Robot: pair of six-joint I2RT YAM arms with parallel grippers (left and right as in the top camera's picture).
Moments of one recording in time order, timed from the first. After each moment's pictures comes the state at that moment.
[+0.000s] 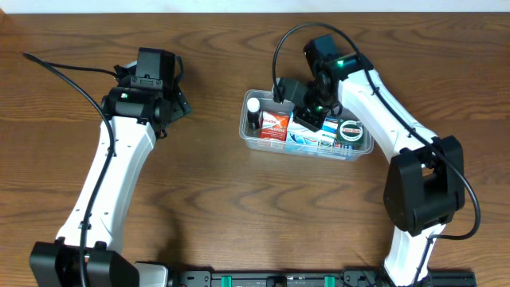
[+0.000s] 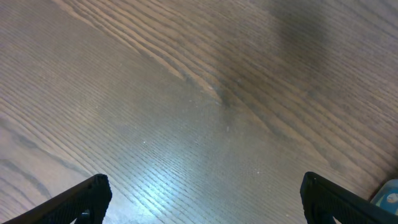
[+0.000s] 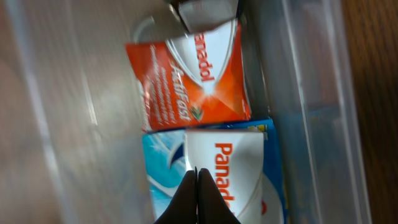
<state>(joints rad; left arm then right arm) -0.13 1.52 1.33 -0.96 -0.35 -0.59 0.37 2.02 1.66 -1.04 -0.33 -0.75</state>
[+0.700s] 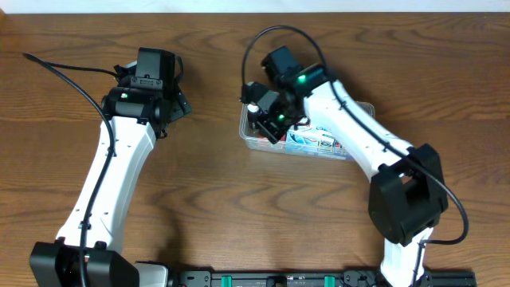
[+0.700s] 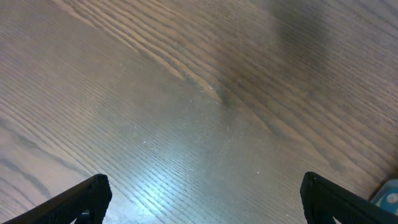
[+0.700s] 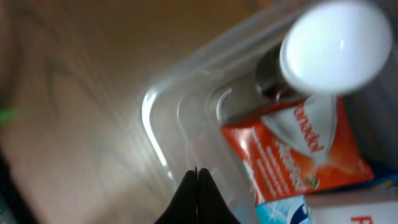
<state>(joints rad) -0.13 1.52 1.33 -0.96 -0.35 -0.59 0.58 2.02 1.69 -0.99 -0.33 -0.24</state>
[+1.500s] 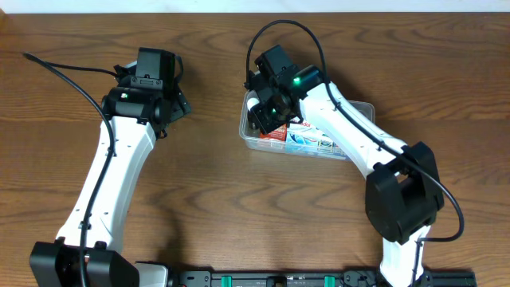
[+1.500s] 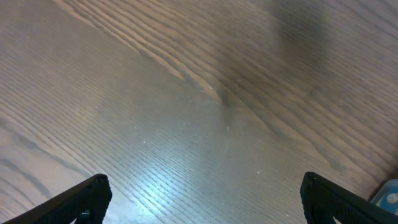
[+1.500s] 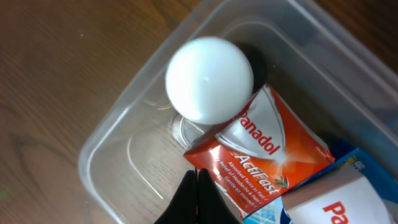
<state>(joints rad) -0.13 1.52 1.33 -0.96 -0.35 -0.59 0.58 2.04 1.69 -0.91 -0.21 0.06</state>
